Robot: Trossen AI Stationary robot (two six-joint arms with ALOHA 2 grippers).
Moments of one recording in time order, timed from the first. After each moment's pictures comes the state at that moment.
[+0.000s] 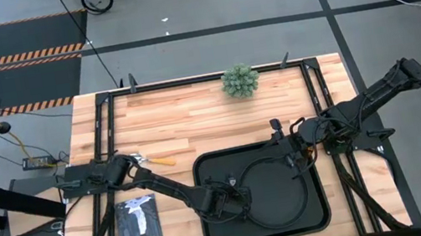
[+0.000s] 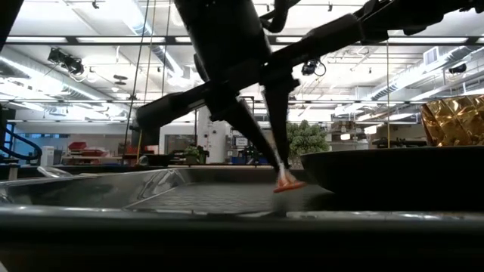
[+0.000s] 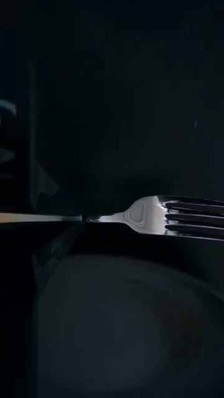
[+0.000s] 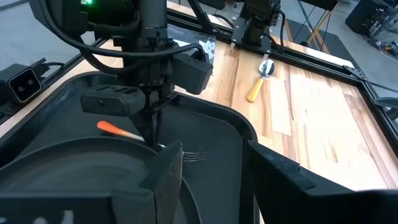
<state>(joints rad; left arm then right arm) -0.43 2.24 1.74 -0.71 -0.46 -1.85 0.35 0.95 0.59 -0.08 0.21 -0.16</state>
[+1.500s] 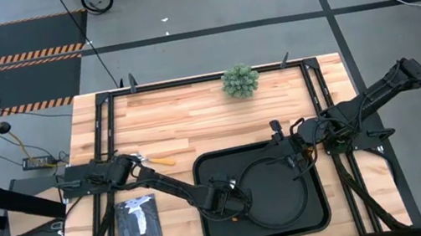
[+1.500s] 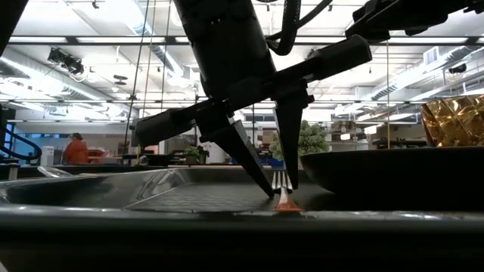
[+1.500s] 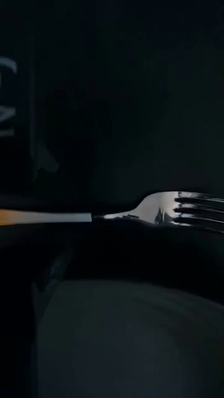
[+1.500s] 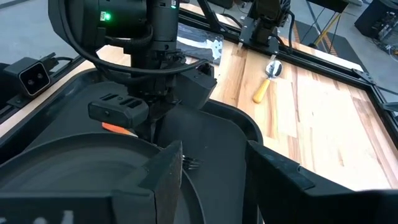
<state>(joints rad) -0.42 2.27 1.74 -0.68 -0.35 -1.82 0.34 0.95 0.59 -0.09 0.18 -0.18</state>
